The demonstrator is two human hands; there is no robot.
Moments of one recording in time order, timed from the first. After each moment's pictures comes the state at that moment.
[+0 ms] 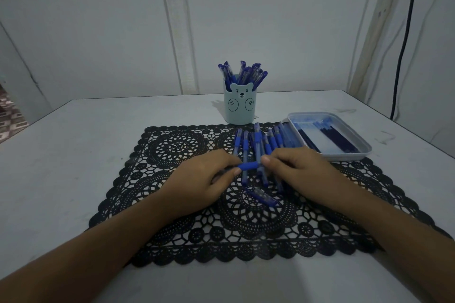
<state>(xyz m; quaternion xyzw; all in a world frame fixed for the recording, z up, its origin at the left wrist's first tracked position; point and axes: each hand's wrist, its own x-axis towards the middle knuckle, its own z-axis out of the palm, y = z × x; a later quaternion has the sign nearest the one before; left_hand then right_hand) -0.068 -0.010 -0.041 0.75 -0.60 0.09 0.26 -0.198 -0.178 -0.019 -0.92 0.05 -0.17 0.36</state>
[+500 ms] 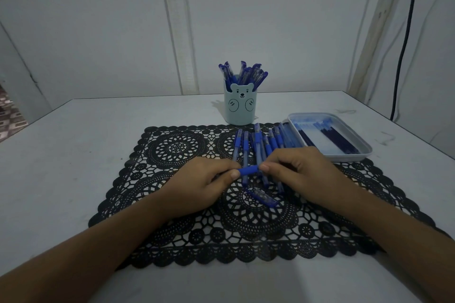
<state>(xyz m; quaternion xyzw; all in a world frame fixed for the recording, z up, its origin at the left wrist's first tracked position) -0.067 -0.010 -0.039 0.74 -0.59 0.02 0.32 -0.196 -0.184 -0.025 -0.92 -0.04 -0.22 0.32</state>
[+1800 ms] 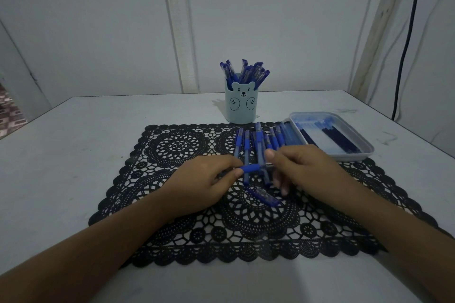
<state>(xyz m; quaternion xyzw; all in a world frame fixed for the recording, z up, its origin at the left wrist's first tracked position) -0.070 -0.009 -0.039 0.77 -0.57 0.04 0.28 -0.200 -0.173 -0.015 -0.89 0.08 -0.15 0.42</state>
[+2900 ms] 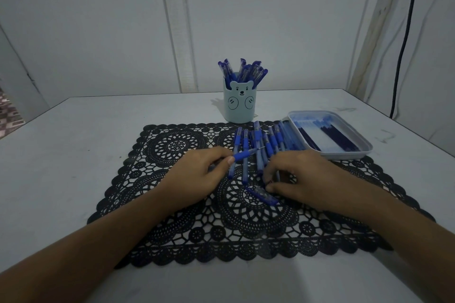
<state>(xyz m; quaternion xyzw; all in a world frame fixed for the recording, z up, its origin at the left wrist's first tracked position) -0.068 -0.012 -0.036 0.78 -0.52 0.04 0.35 -0.203 -0.183 -0.016 -0.98 -0.04 -0.10 0.17</state>
